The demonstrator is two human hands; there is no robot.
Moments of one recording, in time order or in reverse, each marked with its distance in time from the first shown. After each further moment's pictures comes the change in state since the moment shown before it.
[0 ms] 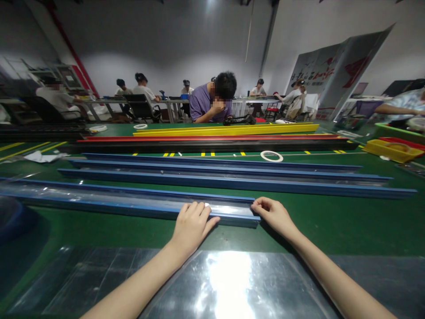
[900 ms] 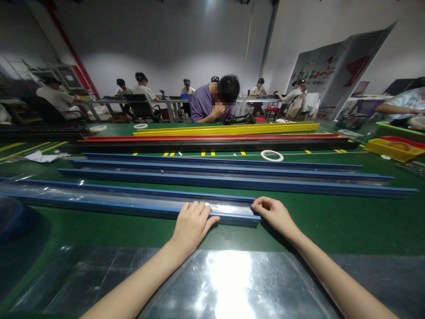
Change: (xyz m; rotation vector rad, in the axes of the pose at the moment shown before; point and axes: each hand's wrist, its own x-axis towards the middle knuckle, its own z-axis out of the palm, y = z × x) left_hand 0.000 -0.002 0.001 -0.033 -0.014 0.002; right_hand 0.000 -0.002 -0.001 0.010 0.002 0.016
